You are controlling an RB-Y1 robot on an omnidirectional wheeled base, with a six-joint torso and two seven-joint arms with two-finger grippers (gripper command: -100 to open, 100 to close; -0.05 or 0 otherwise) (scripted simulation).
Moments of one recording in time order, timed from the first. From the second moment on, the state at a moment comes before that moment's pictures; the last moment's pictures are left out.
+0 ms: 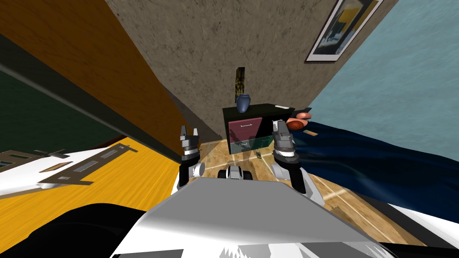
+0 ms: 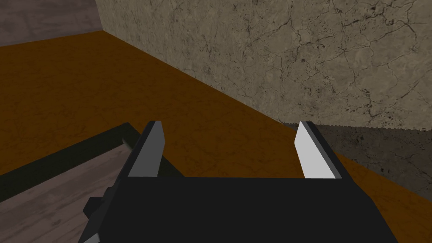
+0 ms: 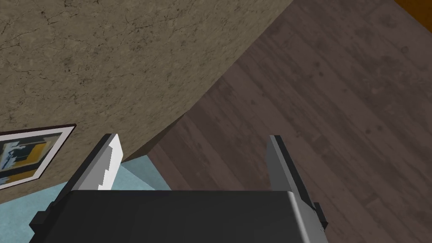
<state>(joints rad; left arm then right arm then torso) 0.47 -0.02 0.04 -2.30 0.06 -0.50 -0.01 0.42 -0.14 -0.02 -2.30 0.18 -0.65 0.20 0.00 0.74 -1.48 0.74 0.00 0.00</state>
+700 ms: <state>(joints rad) 0.47 -0.02 0.04 -2.30 0.06 -0.50 -0.01 0.37 -0.19 -0.03 -2.26 0.26 -0.65 0.37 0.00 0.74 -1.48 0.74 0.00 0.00</state>
